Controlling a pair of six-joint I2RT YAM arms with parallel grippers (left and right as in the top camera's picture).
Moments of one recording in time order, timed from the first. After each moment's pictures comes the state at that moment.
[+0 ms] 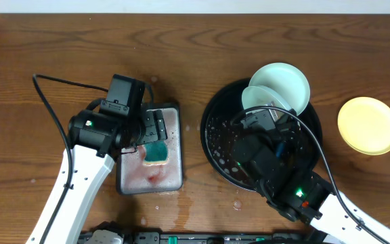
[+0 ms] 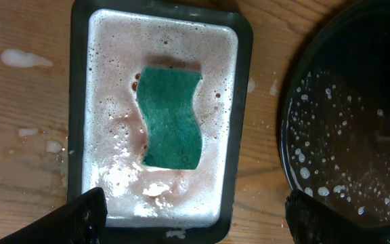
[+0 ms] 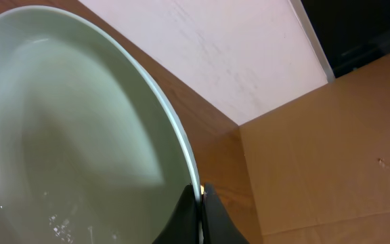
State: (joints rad) left arm -0.29 1.25 1.22 -1.15 0.02 -0.48; right arm 0.91 1.09 0.85 -0.55 1.20 -0.14
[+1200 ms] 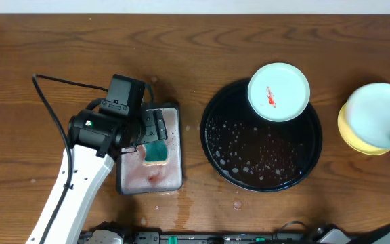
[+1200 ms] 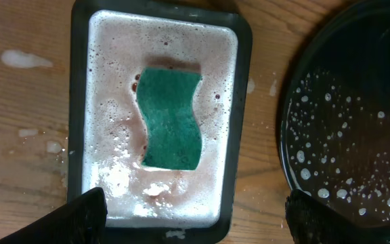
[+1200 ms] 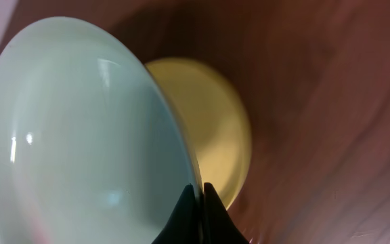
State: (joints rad) left arm -0.29 1.25 1.22 -1.15 0.02 -0.48; right arm -0.87 1.34 0.85 -0.43 -0.23 0.39
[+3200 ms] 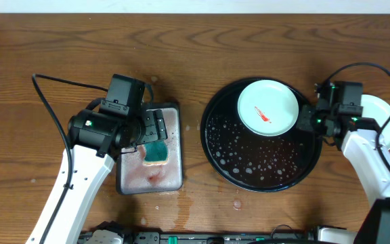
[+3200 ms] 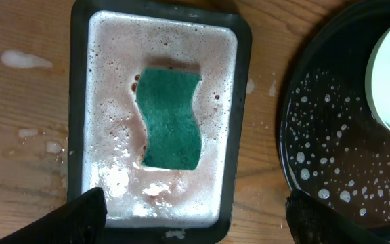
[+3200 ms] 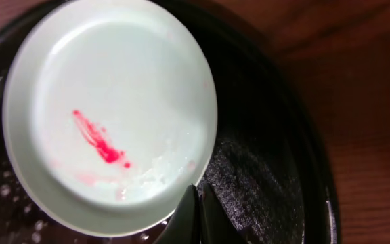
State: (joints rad) left arm -0.29 1.25 1.22 -1.15 0.02 -0.48; right arm -0.07 1.47 0.86 -0.46 -0.18 0.17
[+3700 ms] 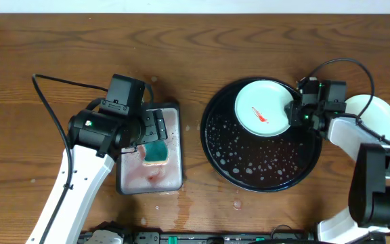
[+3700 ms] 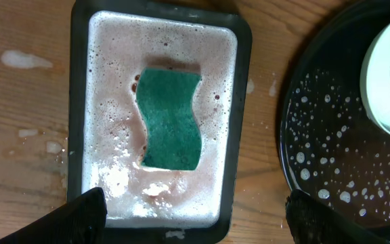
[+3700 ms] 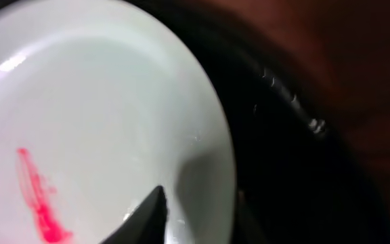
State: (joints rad) left arm -0.29 1.25 1.22 -1.15 0.02 -0.48; right arm -0.07 1.77 0.85 -0.09 -0.29 -0.03
